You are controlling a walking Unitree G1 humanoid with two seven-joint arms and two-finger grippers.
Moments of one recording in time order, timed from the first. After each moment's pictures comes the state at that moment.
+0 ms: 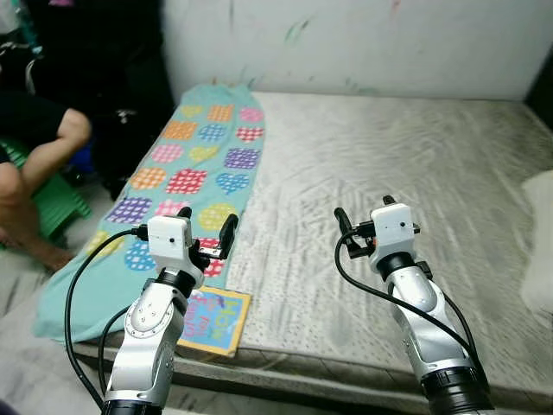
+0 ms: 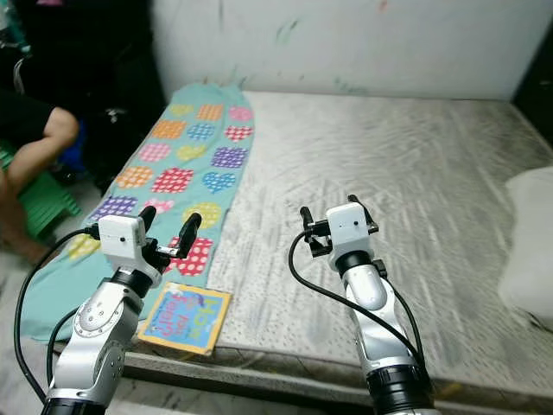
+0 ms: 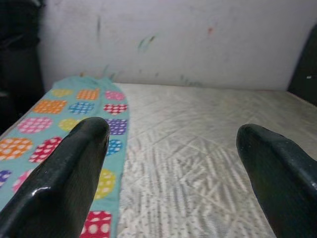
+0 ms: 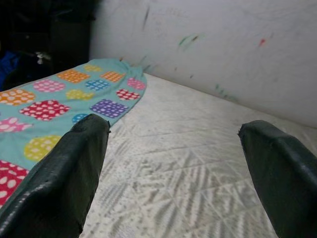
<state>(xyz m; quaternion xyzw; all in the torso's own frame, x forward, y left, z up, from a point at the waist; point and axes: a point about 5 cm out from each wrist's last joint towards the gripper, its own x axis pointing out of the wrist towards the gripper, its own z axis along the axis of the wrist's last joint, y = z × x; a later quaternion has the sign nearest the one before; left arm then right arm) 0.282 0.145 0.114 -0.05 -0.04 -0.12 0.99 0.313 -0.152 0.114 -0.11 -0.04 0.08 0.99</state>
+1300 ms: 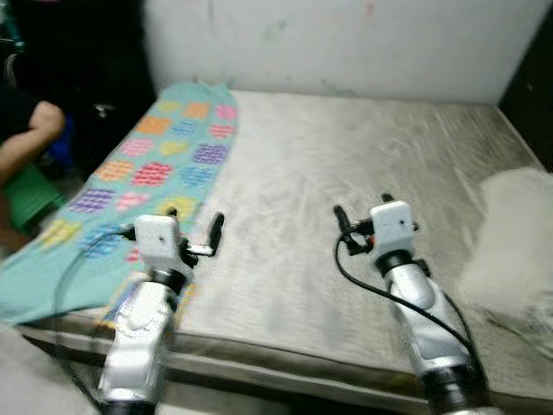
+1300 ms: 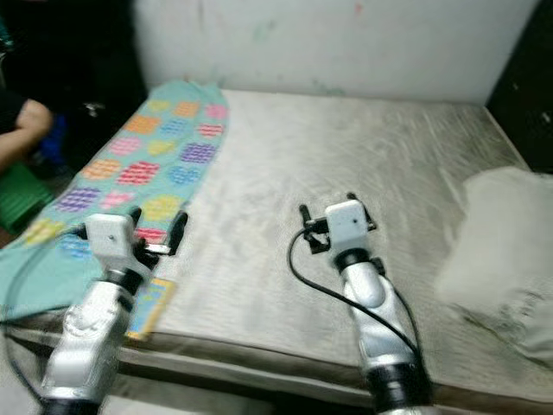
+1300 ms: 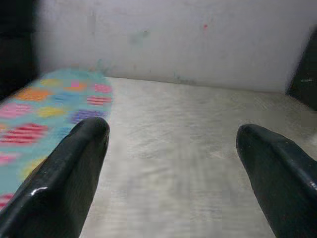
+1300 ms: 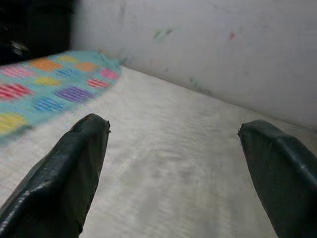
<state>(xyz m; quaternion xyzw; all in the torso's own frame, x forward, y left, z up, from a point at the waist) 0.282 0.142 0.109 -0.07 -0.03 -0.11 0.99 0.313 -0.160 0.112 -0.11 -0.03 0.07 0.99</state>
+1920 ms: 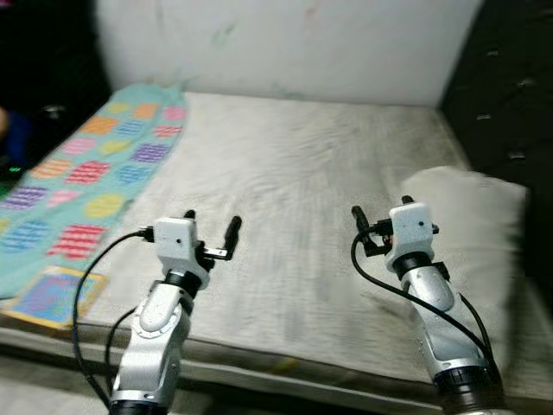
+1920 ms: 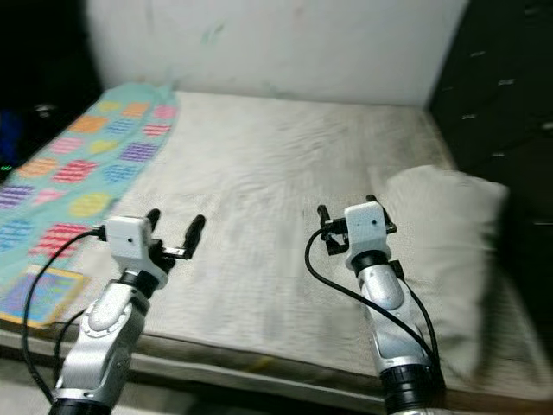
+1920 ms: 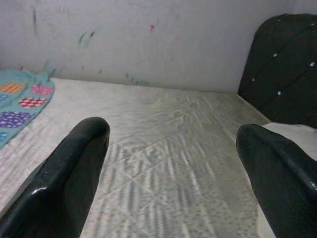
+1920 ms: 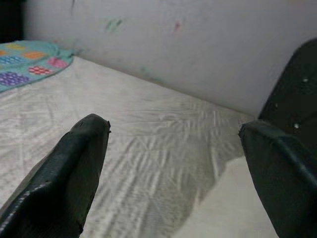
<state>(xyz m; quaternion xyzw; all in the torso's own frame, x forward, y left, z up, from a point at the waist) 0.282 0.143 0.110 -0.06 -0.03 -0.11 0.99 0.314 -0.168 0.114 -0.11 -0.04 0.06 0.99</state>
